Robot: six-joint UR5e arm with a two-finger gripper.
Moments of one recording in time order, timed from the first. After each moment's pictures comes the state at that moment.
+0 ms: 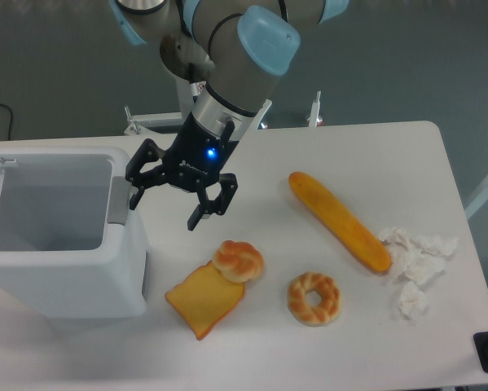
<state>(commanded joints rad) 2.45 -1.70 -1.68 -1.08 0.87 0.34</state>
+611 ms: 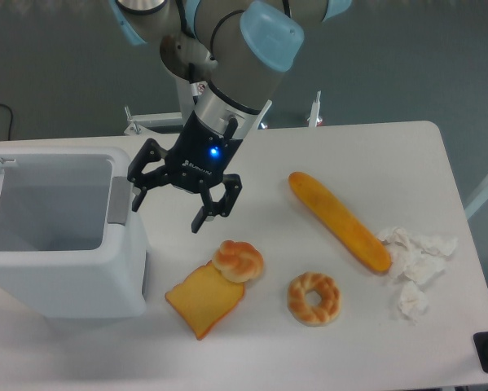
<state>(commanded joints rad) 2.46 -1.71 -1.62 -1.08 0.99 0.44</state>
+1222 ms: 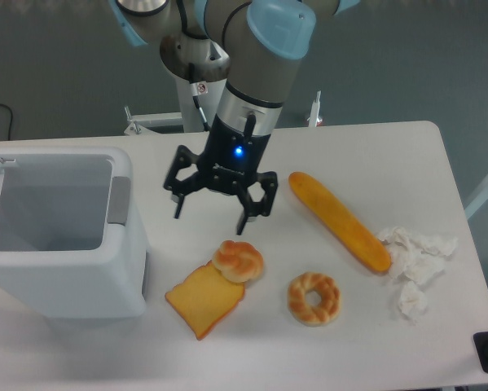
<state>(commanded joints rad) 2.48 -1.72 -1.58 -1.08 1.24 0.60</state>
